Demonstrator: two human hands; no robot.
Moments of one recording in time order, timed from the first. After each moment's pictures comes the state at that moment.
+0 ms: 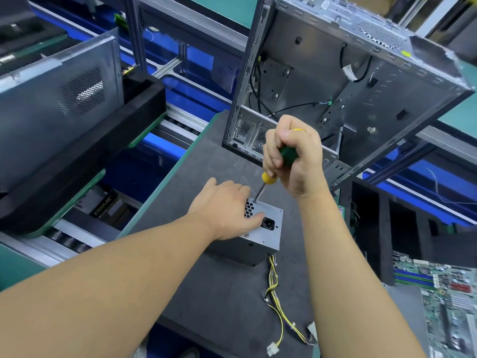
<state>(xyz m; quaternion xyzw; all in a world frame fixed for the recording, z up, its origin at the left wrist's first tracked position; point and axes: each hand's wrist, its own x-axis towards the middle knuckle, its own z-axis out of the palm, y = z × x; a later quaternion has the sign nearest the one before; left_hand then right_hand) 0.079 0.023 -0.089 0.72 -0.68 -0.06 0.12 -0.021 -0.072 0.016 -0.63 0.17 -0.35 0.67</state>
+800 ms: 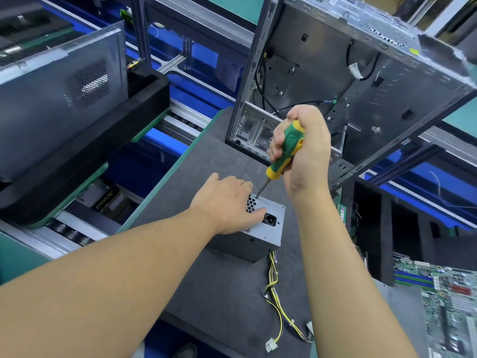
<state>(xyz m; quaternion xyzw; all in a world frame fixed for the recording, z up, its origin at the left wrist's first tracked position) 0.079 0.022 -0.091 0.72 -0.68 -0.06 0.11 -0.015 -0.050 0.027 -0.57 0.31 -0.45 0.61</state>
